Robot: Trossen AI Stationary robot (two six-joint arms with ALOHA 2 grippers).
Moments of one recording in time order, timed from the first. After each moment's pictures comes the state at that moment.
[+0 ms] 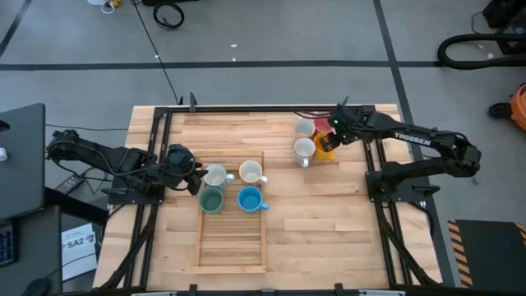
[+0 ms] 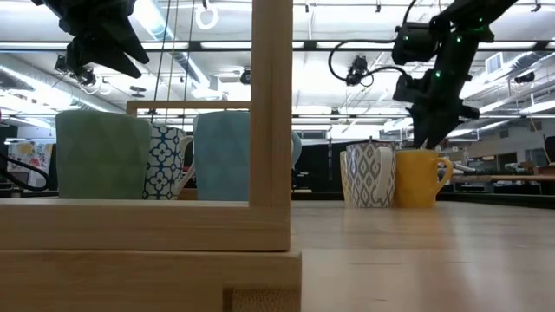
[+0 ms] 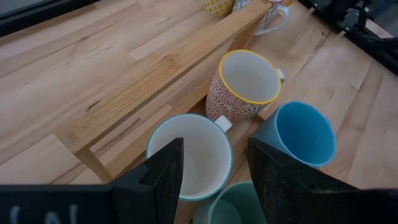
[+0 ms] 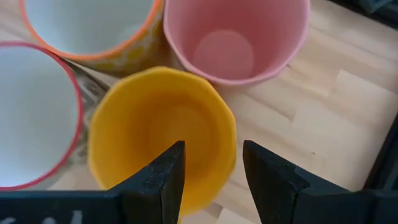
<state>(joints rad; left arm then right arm) -0.31 0.83 0.79 -0.78 -0.58 -0.93 -0.57 1.13 0.79 -0.81 0.17 0.52</state>
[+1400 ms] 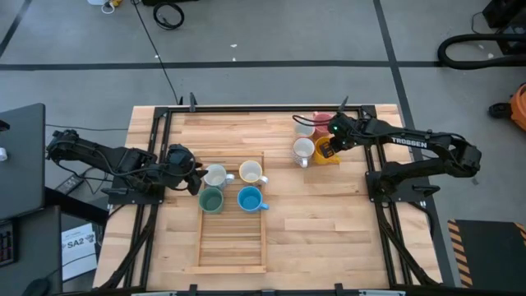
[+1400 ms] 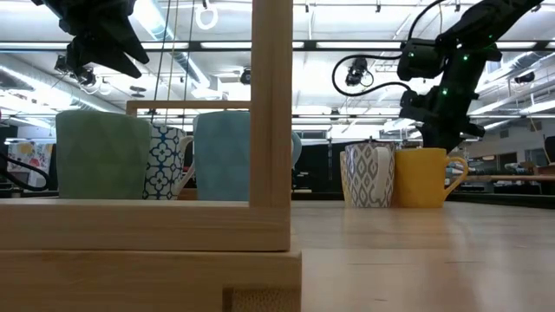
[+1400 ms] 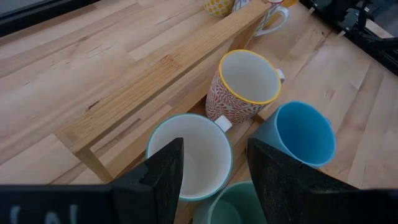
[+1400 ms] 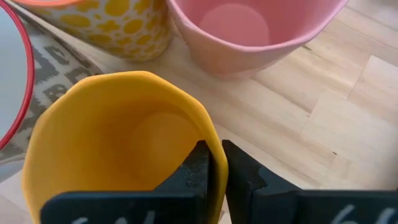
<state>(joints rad) -0.31 0.83 0.79 -0.78 -0.58 -0.93 -0.57 1.13 0.66 -0.68 0.15 0.47</state>
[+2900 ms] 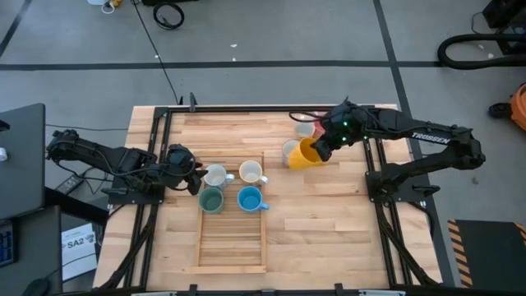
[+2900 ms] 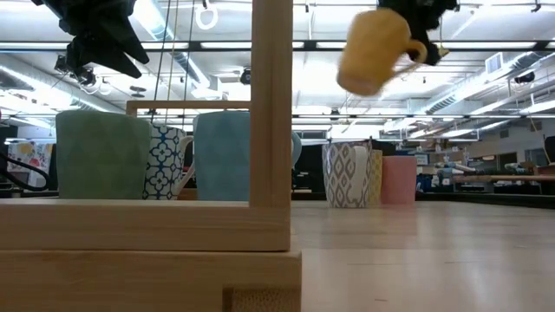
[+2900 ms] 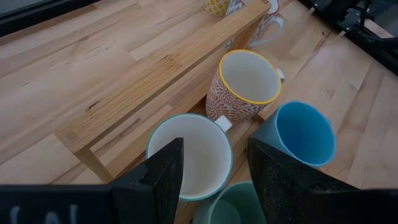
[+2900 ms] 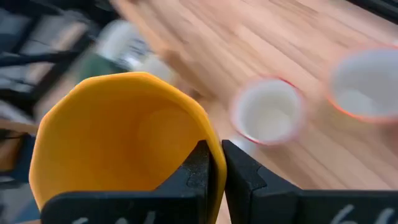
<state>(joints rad) -0.31 0.83 0.79 -0.78 -0.58 -0.93 -0.24 1.09 1.13 -0.81 -0.07 0.58</state>
